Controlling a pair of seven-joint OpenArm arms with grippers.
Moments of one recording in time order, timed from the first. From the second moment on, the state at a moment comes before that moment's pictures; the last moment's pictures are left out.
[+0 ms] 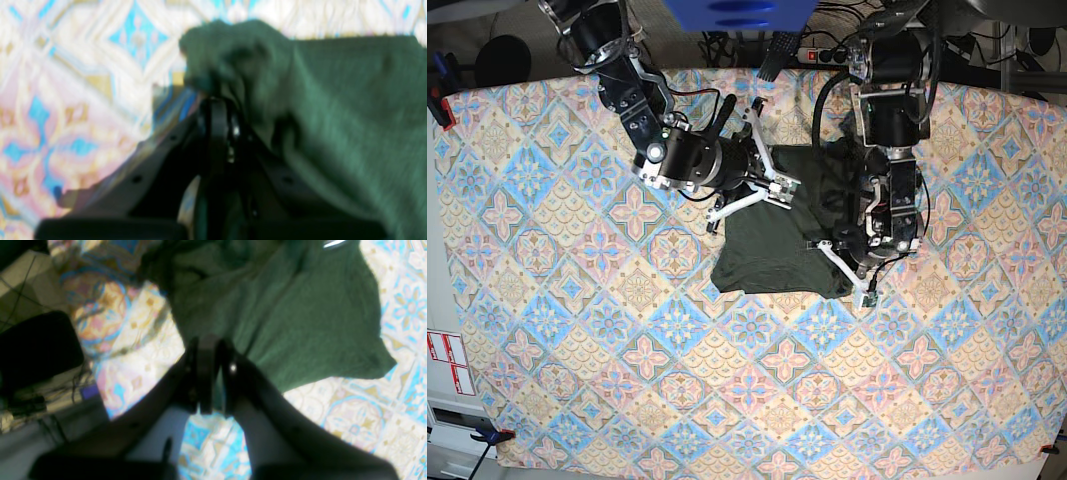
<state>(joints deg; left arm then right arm) -14.6 1.7 -10.5 59.8 1.6 -13.8 40.6 -3.4 5.4 -28.4 105.1 6.5 41.1 -58.4</state>
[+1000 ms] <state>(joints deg) 8.4 -3.3 -32.7 106.1 -17.0 -14.2 58.3 14.4 -7.4 -33.3 69.9 6.1 40.9 -55.9</state>
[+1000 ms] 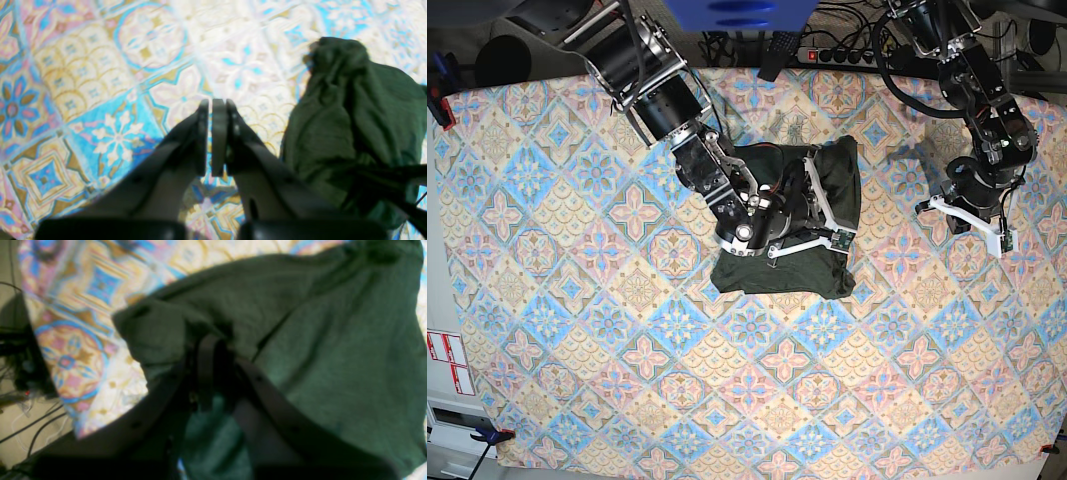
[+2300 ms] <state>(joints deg) 9.7 -3.2 -32.7 106.4 -16.9 -14.1 58.4 11.6 -1.5 -5.2 55.3 13.5 40.5 -46.6</state>
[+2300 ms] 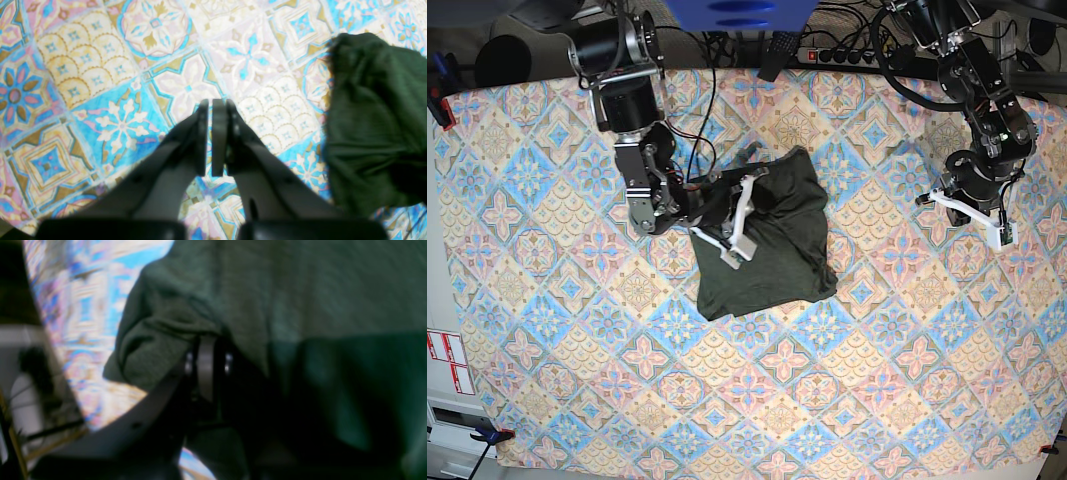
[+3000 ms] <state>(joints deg) -4.9 0.2 -17.0 82.3 -15.9 -14.0 52.2 8.9 5.8 3.7 61.6 11.7 38.7 -46.3</state>
